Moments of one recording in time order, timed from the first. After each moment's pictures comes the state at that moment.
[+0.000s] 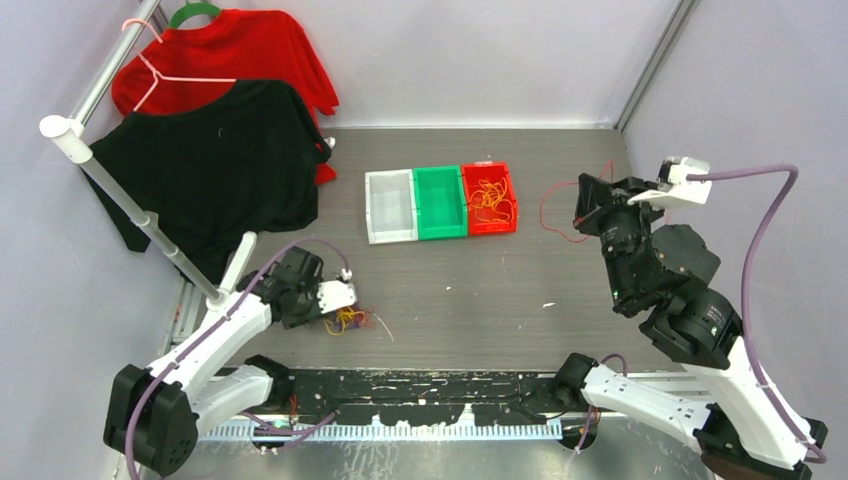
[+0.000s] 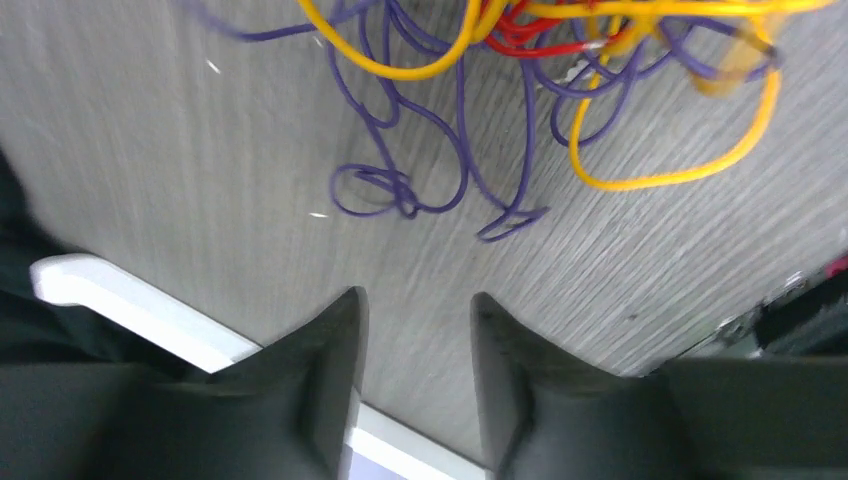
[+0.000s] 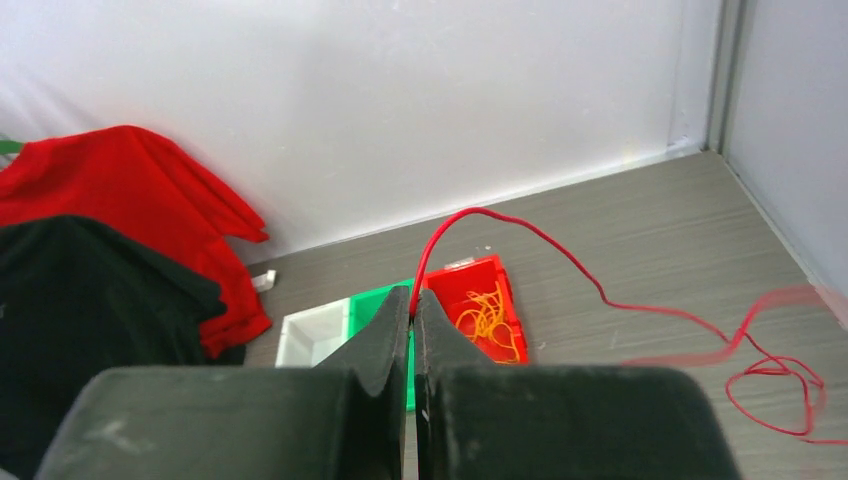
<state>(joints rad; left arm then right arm) -0.40 1.00 0.55 -0.80 -0.11 0.91 0.85 0.71 1.30 -0.50 0.88 0.30</state>
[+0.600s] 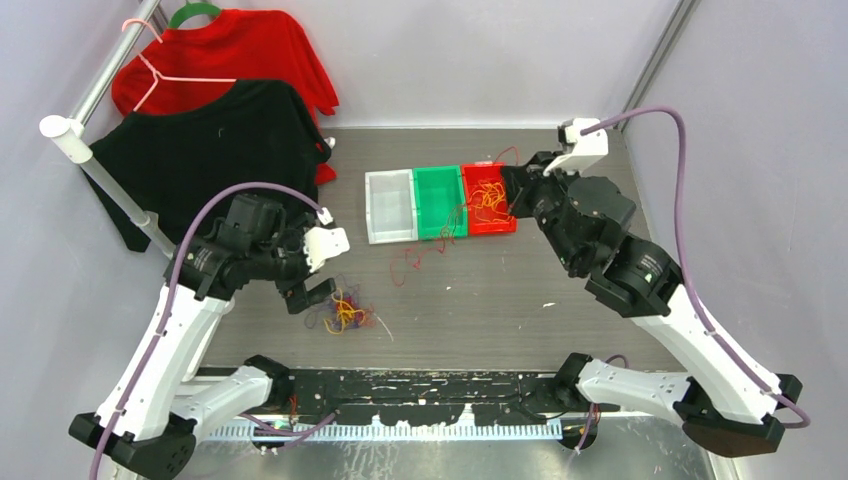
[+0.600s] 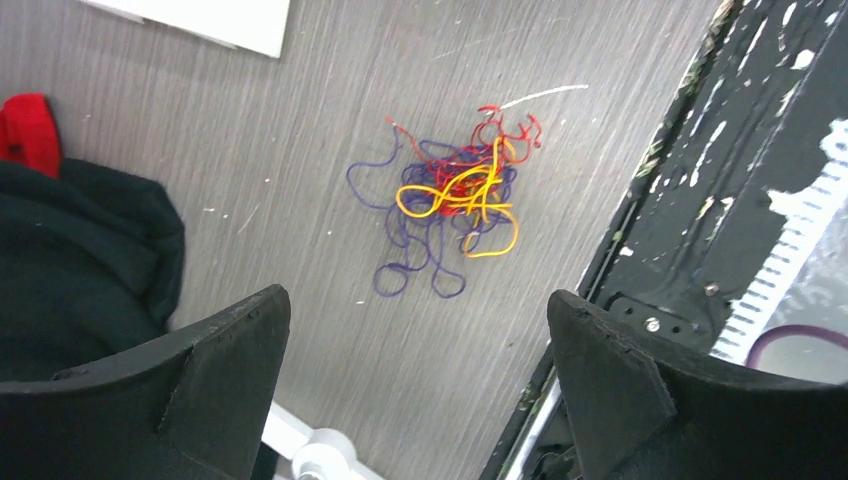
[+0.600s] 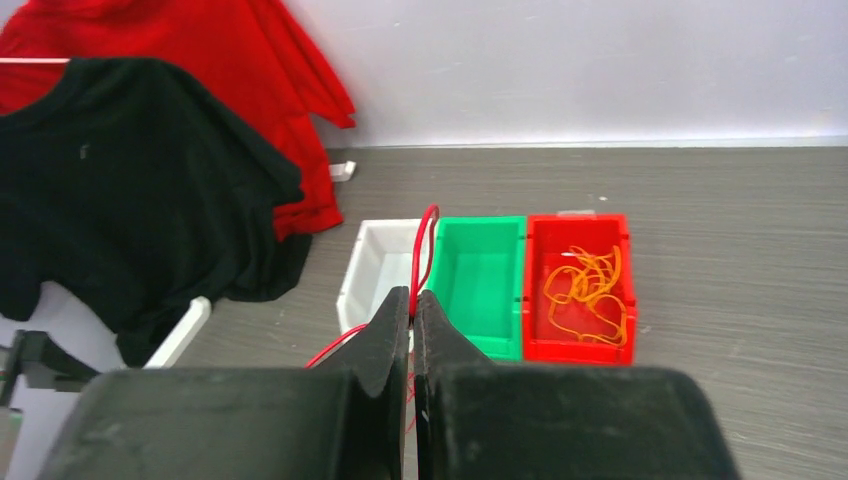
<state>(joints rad) -0.40 0.95 1.25 -1.24 0.35 0.76 0.85 0.95 1.40 -0.52 0.59 0.32</state>
